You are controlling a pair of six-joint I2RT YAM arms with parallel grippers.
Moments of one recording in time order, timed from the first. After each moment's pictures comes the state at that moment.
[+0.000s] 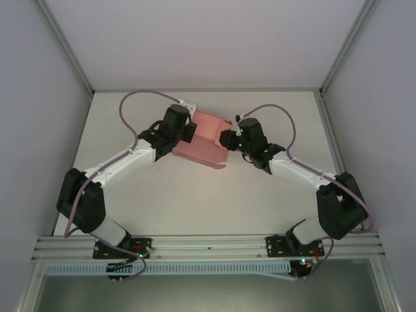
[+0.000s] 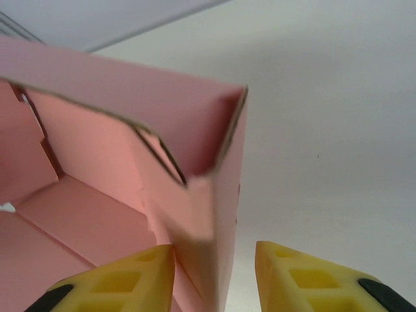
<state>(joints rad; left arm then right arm) -0.67 1.56 1.23 -0.28 -0.31 -0.04 0.58 1.46 0.94 -0.03 -0.03 0.59</state>
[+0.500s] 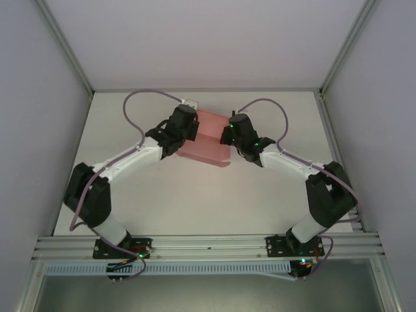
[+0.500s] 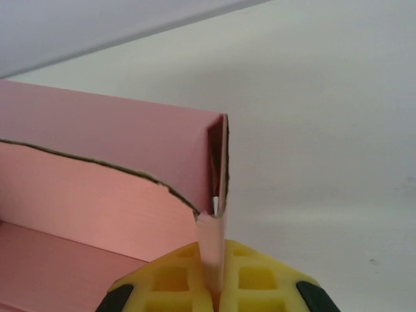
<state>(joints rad) -0.69 1.66 1.31 -0.32 -0.49 -0.16 0.63 1.60 1.10 -0.15 0.25 0.57</state>
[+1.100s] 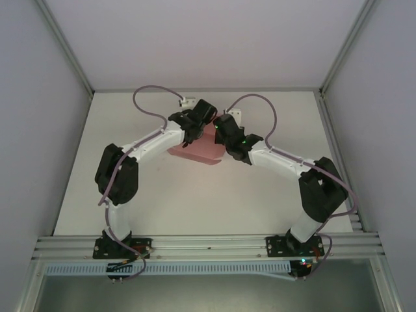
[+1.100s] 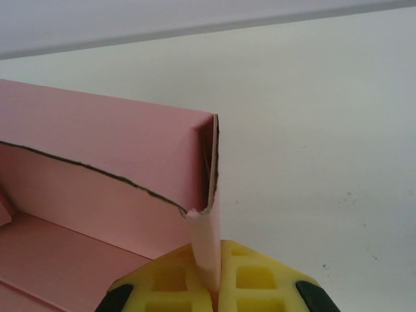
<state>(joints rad) -0.72 1.93 1.63 -0.69 -0.73 -0.58 0.72 1.66 1.18 -0.24 0.48 0.55</state>
